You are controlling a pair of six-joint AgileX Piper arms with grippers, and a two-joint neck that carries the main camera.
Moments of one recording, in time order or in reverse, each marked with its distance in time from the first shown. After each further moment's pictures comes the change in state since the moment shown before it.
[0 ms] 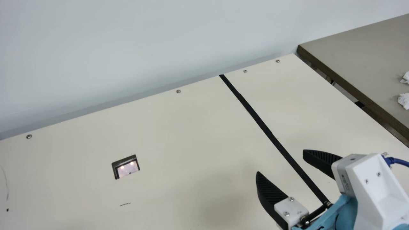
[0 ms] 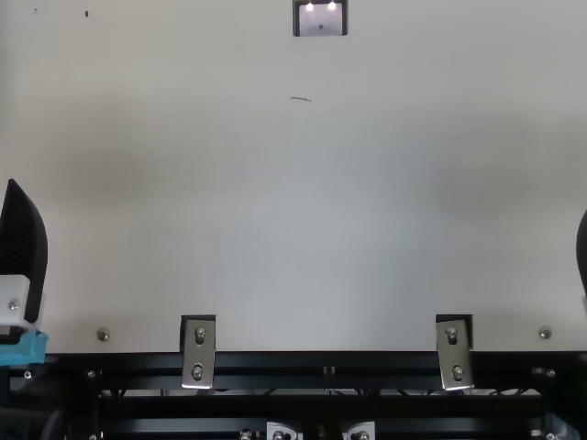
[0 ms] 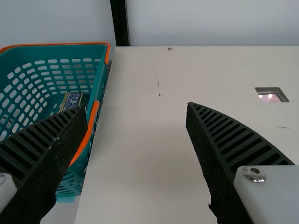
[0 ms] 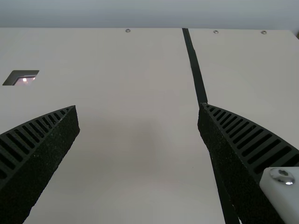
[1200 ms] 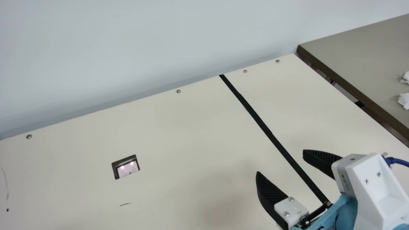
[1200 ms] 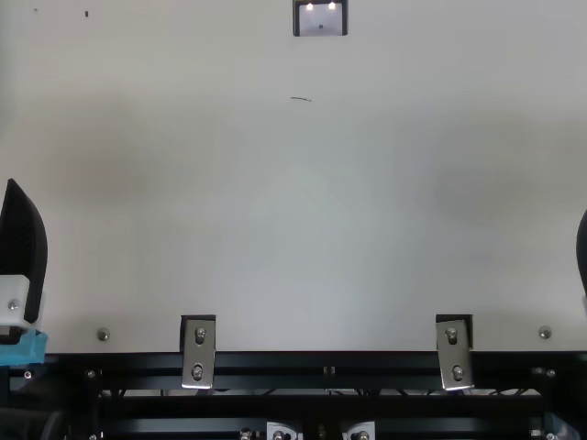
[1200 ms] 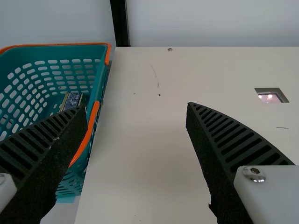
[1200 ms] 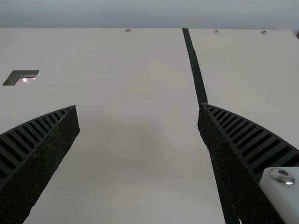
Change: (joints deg) left arm 0.0 0.0 0.0 0.0 0.0 0.0; right arm 0.1 0.0 -0.1 0.0 0.1 0.1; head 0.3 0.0
